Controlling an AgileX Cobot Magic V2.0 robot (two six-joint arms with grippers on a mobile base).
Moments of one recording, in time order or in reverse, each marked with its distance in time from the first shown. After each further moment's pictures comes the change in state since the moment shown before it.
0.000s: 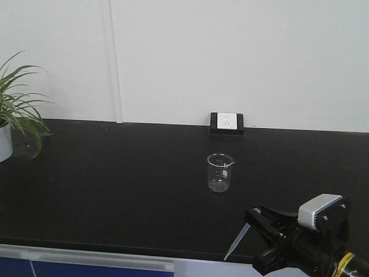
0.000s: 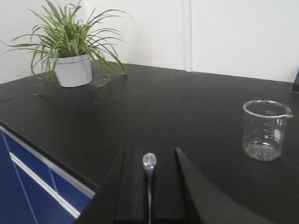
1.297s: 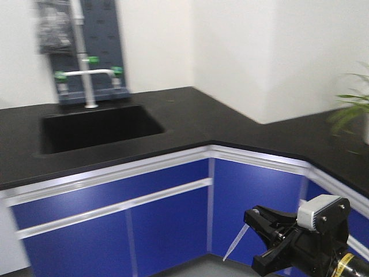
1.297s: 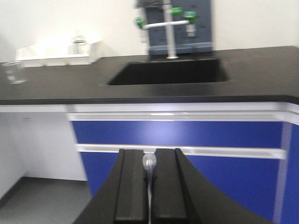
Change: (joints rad) left arm 0.000 0.000 0.000 0.000 0.000 0.000; right arm 0.000 -0.002 0.003 0.002 -0.001 0.000
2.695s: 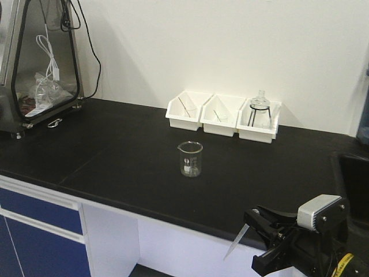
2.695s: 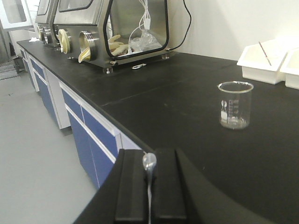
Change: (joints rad) left arm 0.000 0.000 0.000 0.000 0.000 0.000; right arm 0.000 0.000 0.000 0.000 0.000 0.000
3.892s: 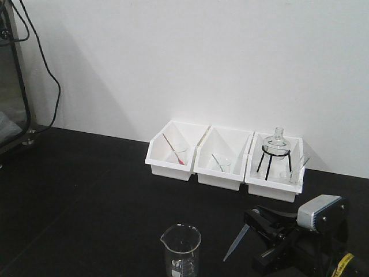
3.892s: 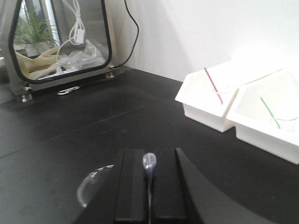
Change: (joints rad) left arm 0.000 0.000 0.000 0.000 0.000 0.000; right arm 0.000 0.000 0.000 0.000 0.001 0.000
